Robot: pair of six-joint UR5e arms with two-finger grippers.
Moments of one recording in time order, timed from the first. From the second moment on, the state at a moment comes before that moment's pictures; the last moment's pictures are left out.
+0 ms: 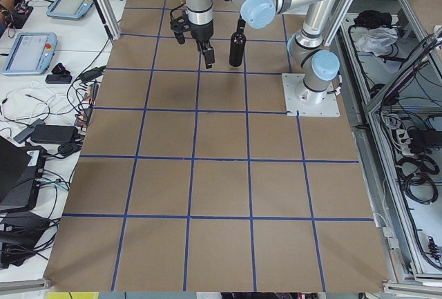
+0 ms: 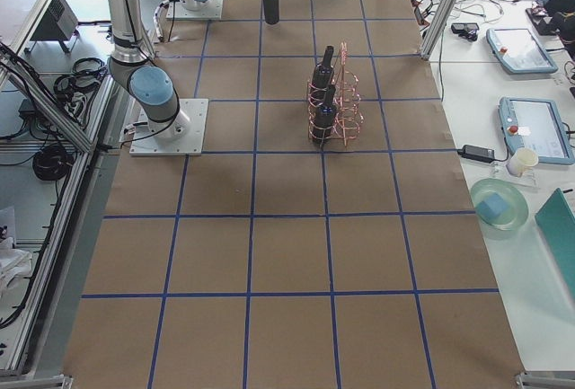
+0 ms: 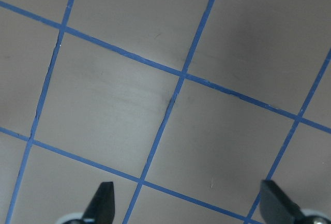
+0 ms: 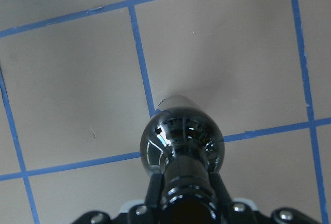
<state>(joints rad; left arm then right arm) -1.13 -1.59 -1.54 -1.61 1.60 0.06 2.37 -1.25 1.43 -1.85 -1.58 0.98</state>
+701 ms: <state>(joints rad) -1.24 -1.57 -1.53 -1.60 1.60 0.06 2.11 -1.46 1.43 -1.57 -1.63 0.62</state>
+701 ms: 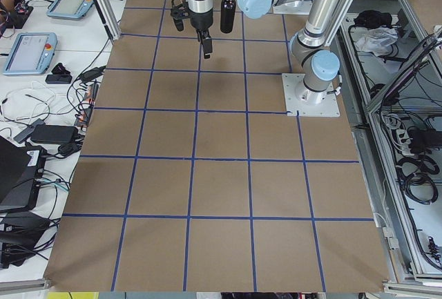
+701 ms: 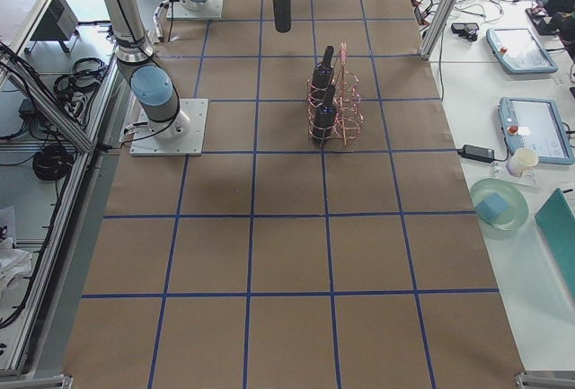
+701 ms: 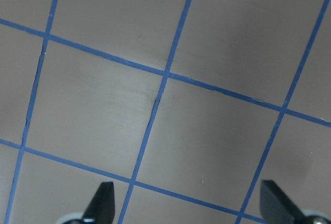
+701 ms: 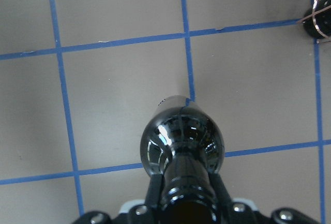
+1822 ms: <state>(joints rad) -1.52 -1.54 -1.54 -1.63 1.59 0.04 1.49 -1.62 1.43 -1.40 -1.70 -0.26</state>
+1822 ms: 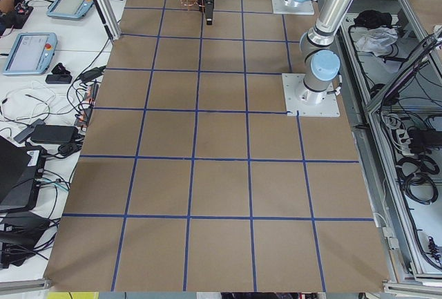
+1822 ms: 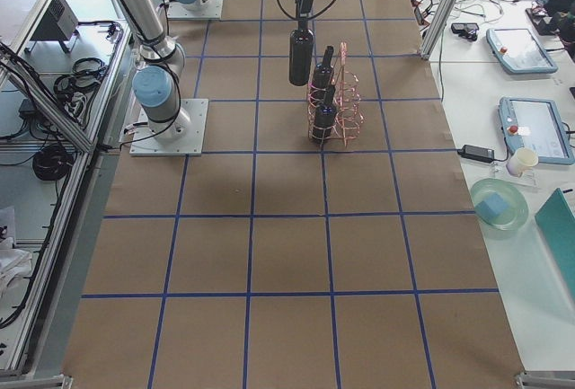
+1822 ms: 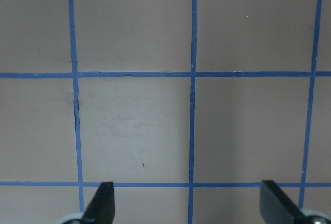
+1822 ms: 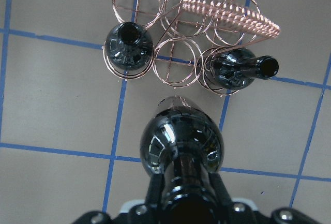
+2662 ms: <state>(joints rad) -1.55 -1.54 -1.56 -1.65 1.55 0.05 1.45 -1.52 1.43 -1.53 -1.63 -0.29</state>
